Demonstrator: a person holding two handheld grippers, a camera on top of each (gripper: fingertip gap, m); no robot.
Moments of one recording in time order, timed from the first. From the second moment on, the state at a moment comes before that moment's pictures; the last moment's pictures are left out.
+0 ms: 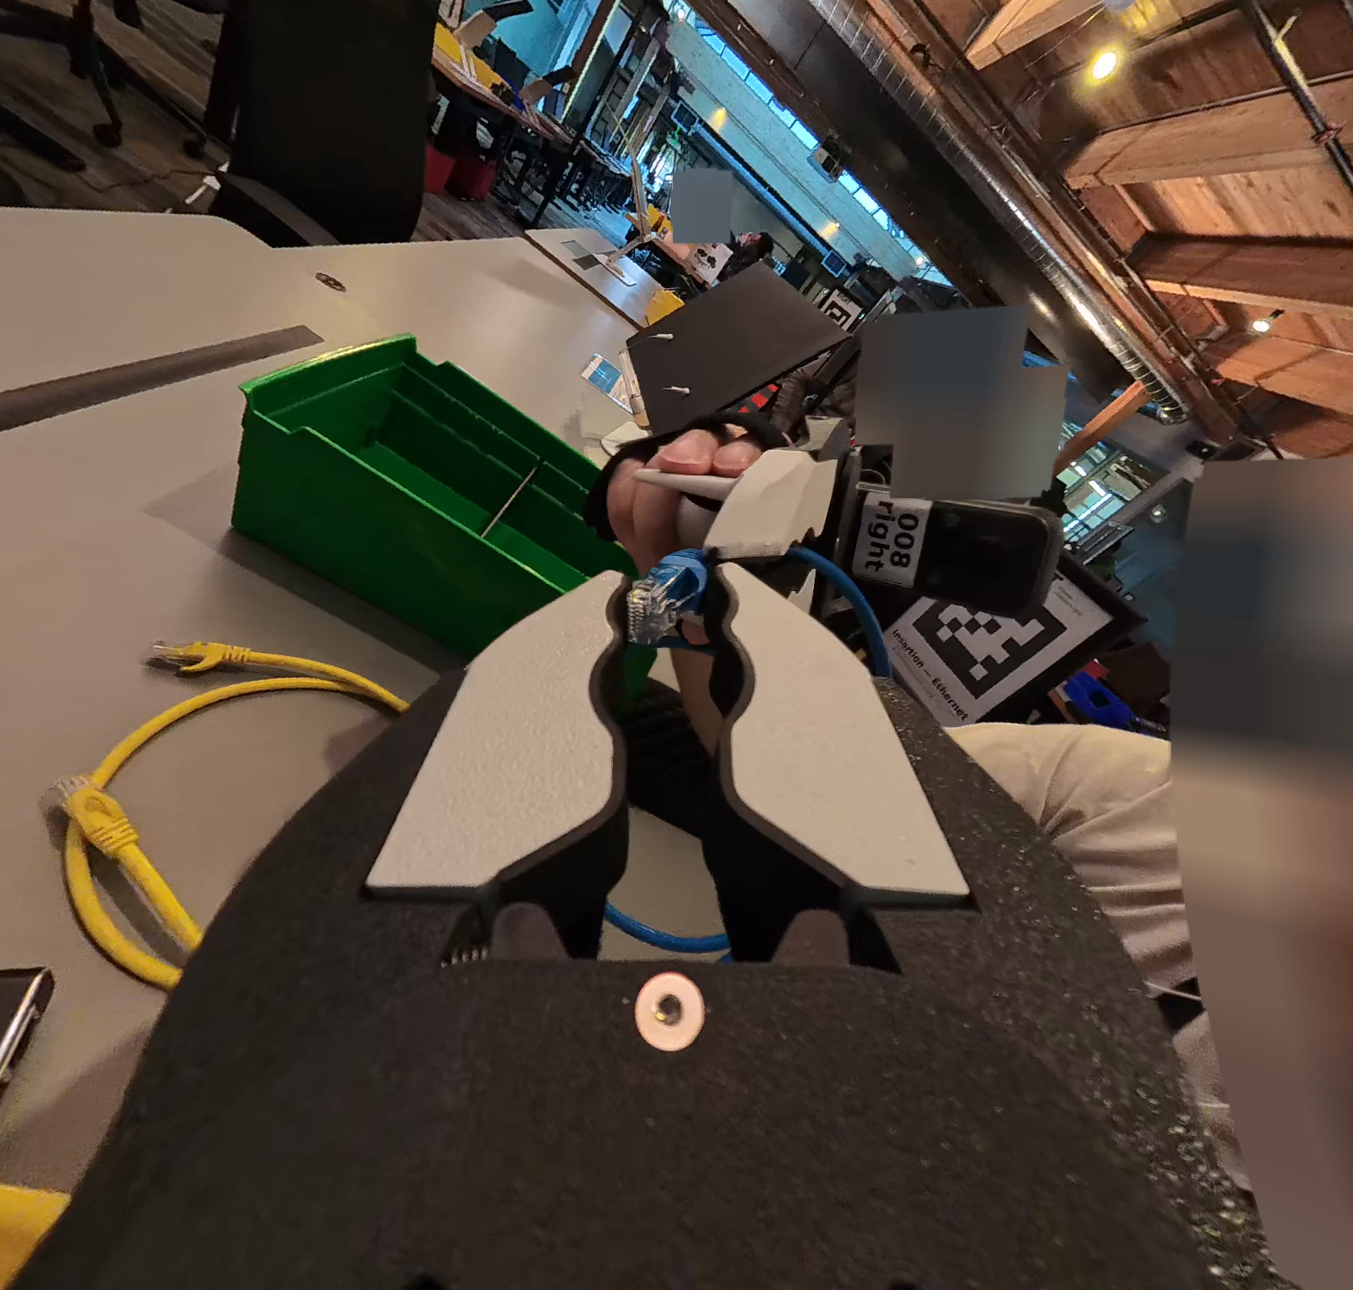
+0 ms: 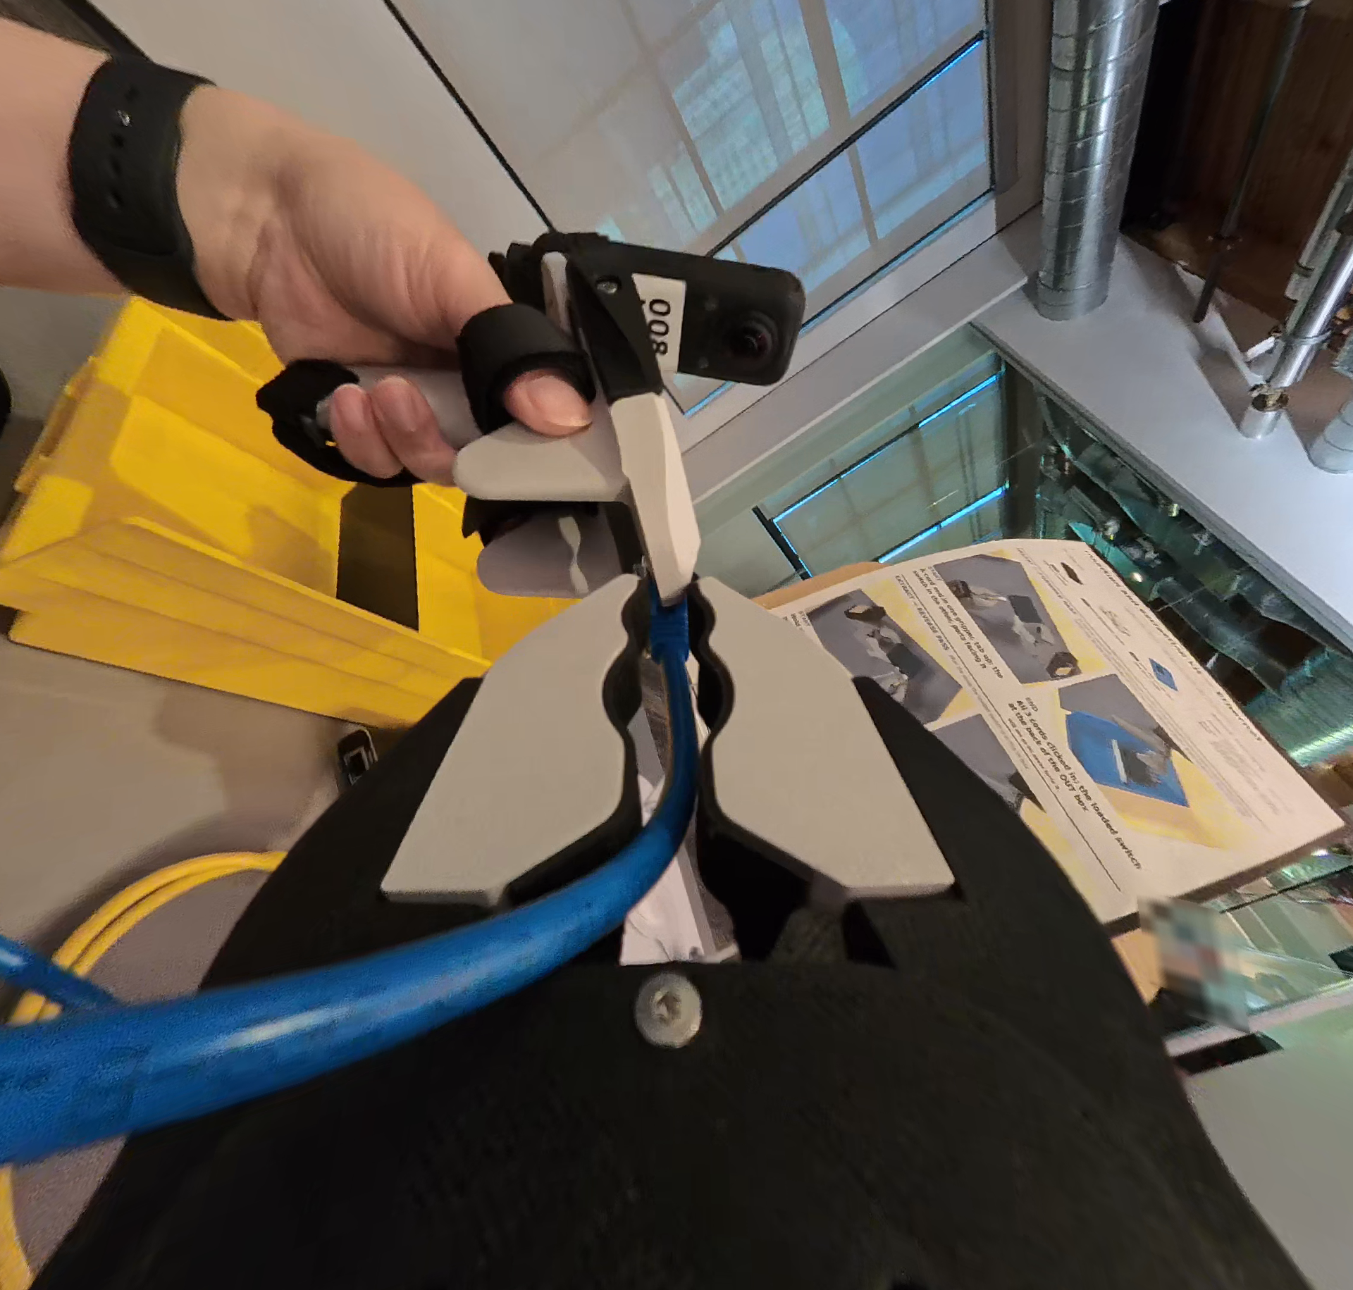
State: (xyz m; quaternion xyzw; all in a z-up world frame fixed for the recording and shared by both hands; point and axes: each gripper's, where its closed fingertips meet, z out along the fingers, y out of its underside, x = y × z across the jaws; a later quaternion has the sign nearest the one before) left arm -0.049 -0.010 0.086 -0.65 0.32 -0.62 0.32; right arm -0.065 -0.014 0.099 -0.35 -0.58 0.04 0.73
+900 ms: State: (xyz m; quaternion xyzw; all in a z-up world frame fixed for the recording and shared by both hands) left arm -0.059 -0.021 0.090 -0.65 0.32 -0.60 0.33; right arm -0.066 -0.018 0.094 -0.35 -0.61 0.03 0.71
